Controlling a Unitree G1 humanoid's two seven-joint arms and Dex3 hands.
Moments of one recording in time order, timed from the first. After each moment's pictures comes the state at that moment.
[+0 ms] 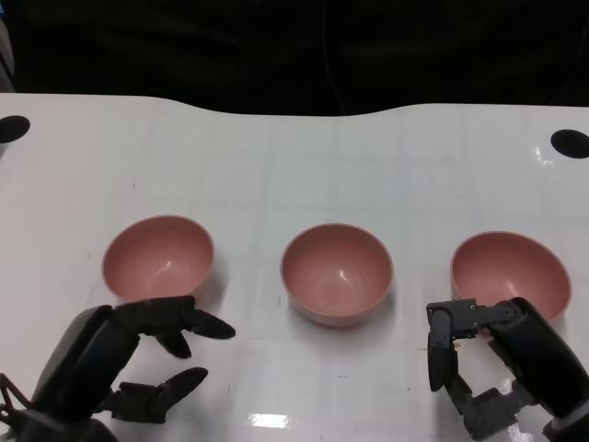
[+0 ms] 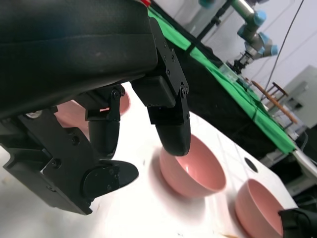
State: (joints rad) left arm 0.05 0.27 -0.04 0.22 0.33 -0.67 -0.02; right arm -0.04 -0.18 0.12 0.32 -0.05 -0.78 0.31
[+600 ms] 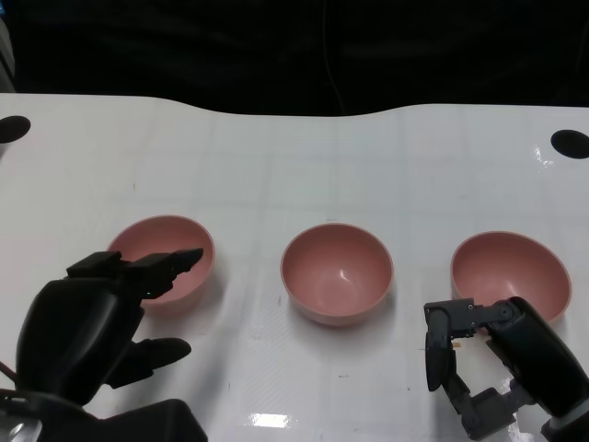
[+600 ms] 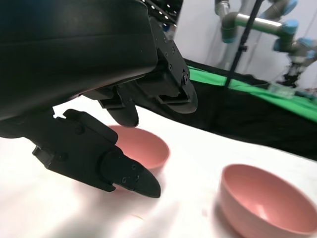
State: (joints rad) left arm 0.11 0.27 -0.05 -0.15 0.79 -0.20 0.12; right arm -0.03 -0.18 0.13 0.32 -0.06 -0.78 0.30
